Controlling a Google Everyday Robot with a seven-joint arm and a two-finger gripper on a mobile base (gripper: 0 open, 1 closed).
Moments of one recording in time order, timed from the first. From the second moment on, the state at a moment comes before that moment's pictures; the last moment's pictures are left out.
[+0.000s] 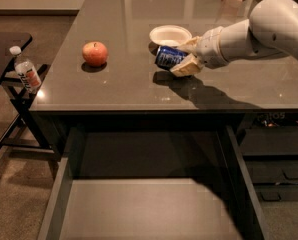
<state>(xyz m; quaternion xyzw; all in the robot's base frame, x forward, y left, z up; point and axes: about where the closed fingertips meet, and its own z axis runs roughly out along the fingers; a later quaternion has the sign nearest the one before) 0.676 -0.107 0.882 -0.58 0.67 0.09 0.46</state>
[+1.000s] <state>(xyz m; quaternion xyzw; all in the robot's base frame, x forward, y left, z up) 0.688 -0.106 0.870 -0.57 0.68 0.10 0.45</state>
